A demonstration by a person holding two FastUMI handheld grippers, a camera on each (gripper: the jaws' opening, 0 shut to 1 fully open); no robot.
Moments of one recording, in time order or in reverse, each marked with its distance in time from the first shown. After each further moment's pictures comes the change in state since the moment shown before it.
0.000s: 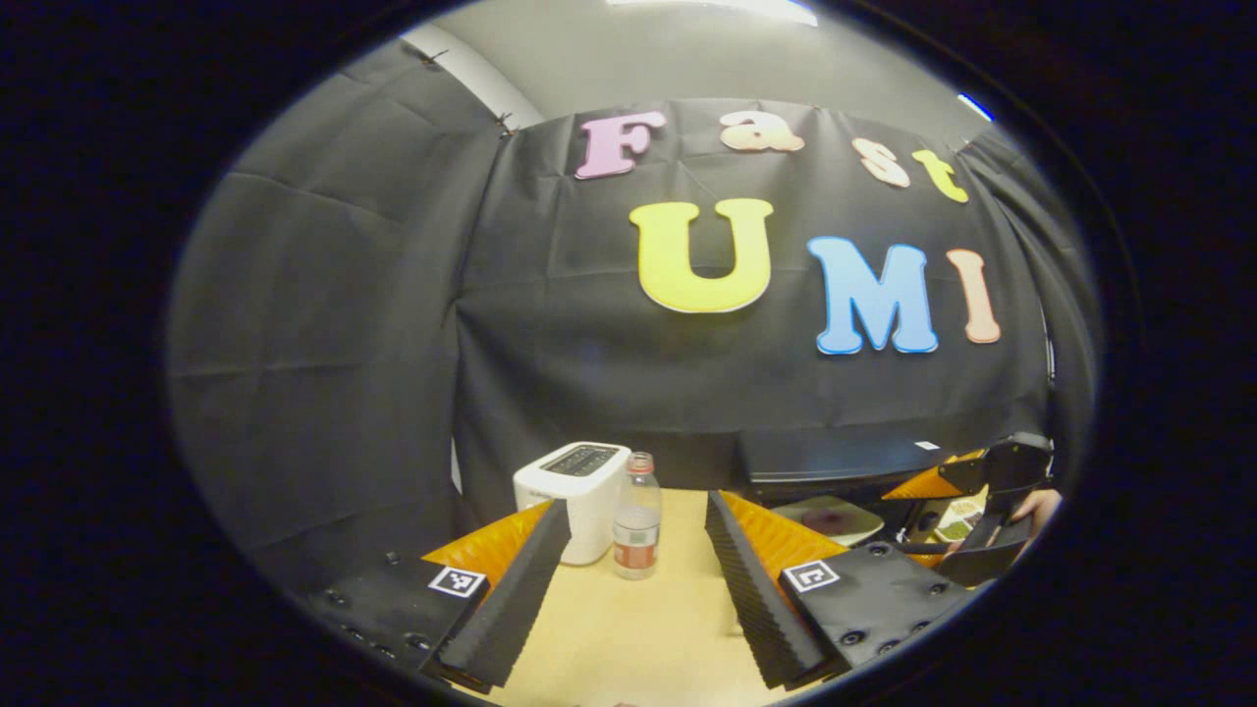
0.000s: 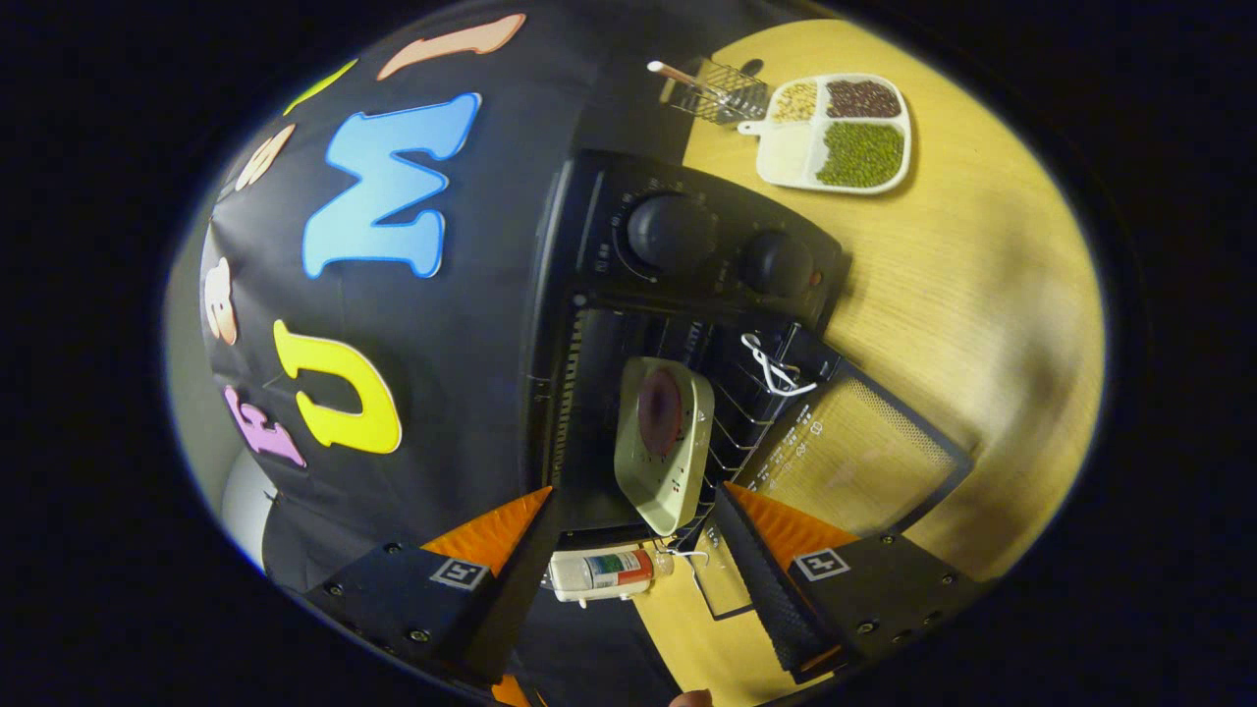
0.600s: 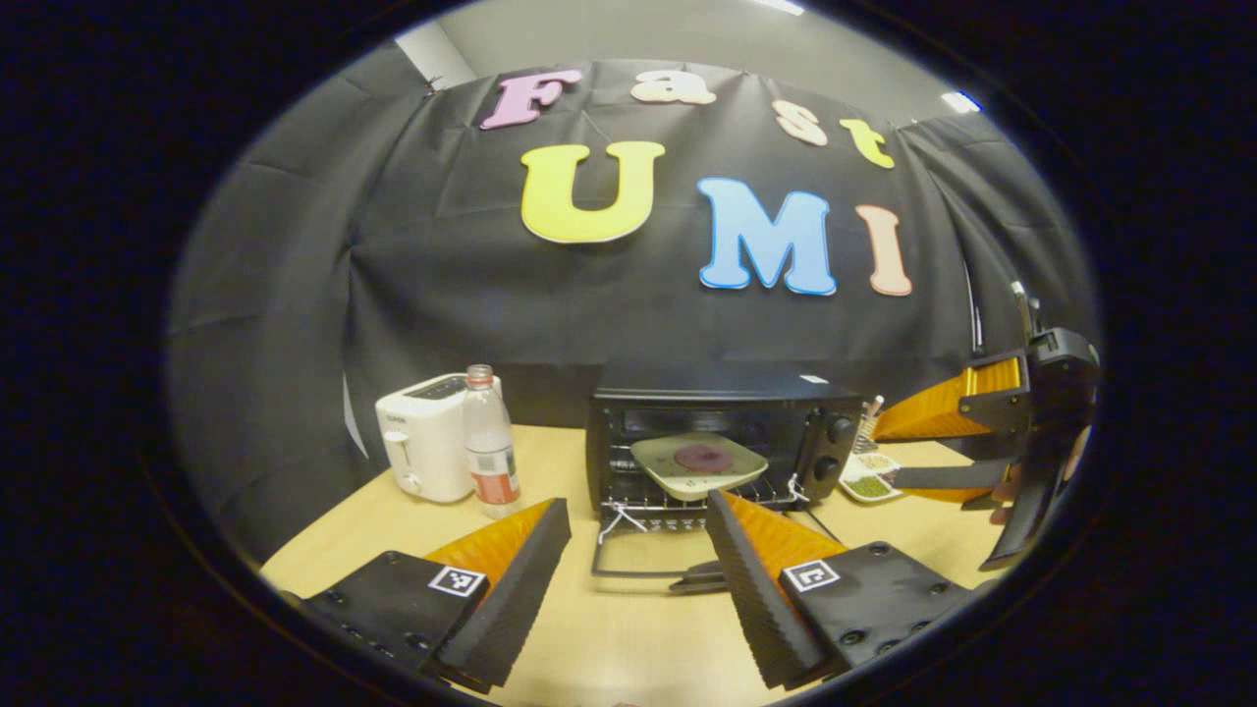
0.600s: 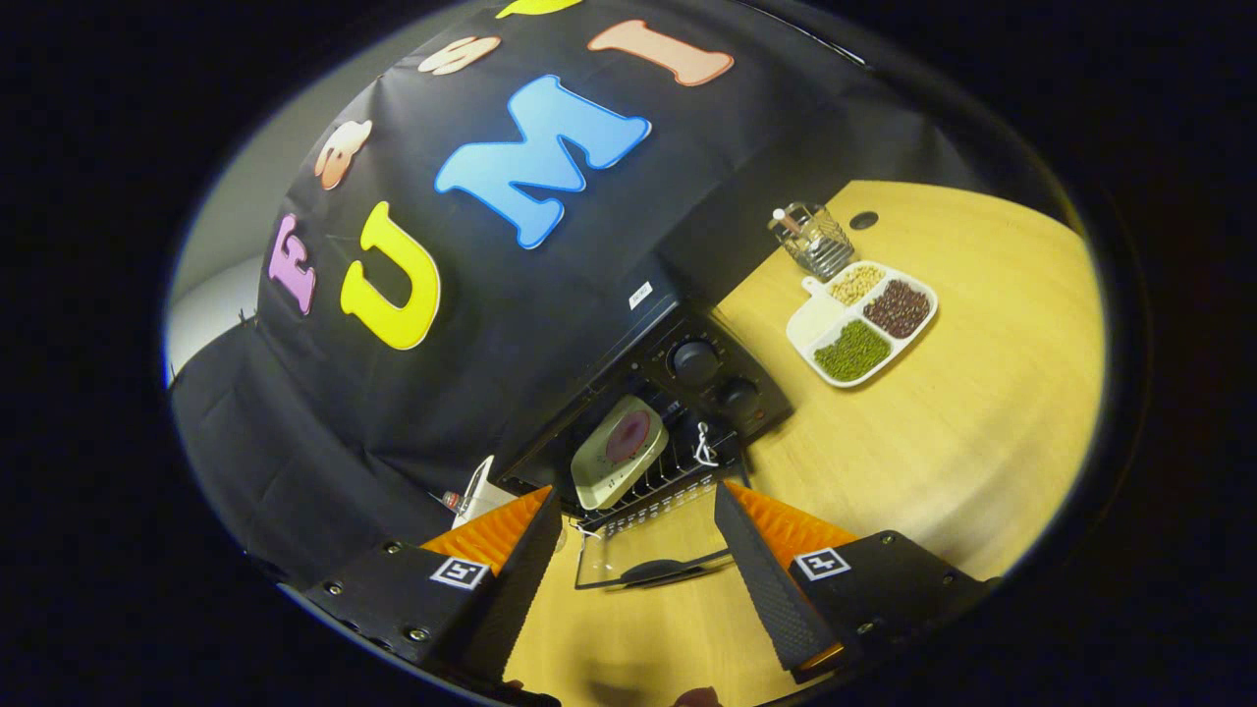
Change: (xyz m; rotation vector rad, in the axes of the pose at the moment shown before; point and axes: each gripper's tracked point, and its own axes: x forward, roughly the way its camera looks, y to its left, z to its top) left arm -0.013 -0.128 -0.089 0.022 0.160 -0.247; right arm -0.127 -0.021 0.040 -0.554 -0.101 -0.053
